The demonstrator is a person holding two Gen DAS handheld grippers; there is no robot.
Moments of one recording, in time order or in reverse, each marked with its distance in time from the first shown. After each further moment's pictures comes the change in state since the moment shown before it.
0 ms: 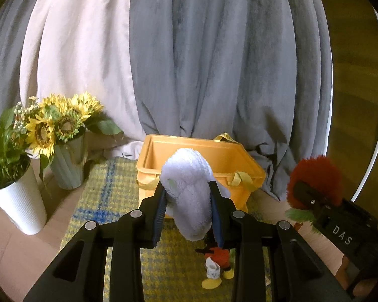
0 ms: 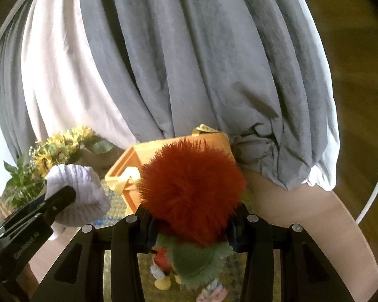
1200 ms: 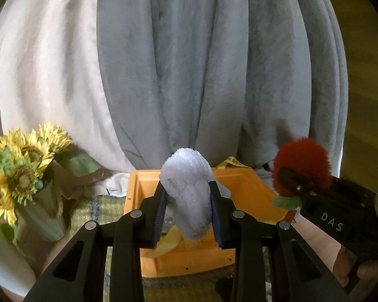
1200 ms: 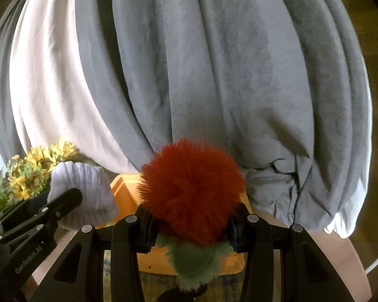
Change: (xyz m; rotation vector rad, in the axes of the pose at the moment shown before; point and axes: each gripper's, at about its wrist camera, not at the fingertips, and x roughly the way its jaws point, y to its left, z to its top) left arm 0.113 0.006 0.065 0.101 -0.037 -0.052; right arm 0.109 0.020 0.070 -0.076 -0.029 -0.007
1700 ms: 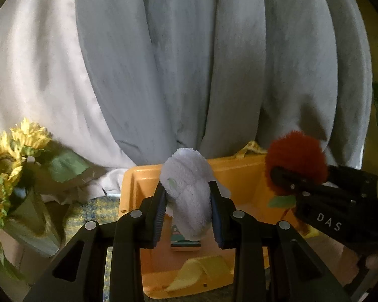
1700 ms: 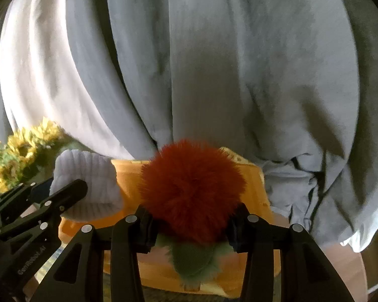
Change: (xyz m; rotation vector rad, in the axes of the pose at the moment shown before) left arm 0.086 0.011 0.001 0.064 0.114 0.023; right arm 0.089 0.001 0.004 -0.050 0.145 0.027
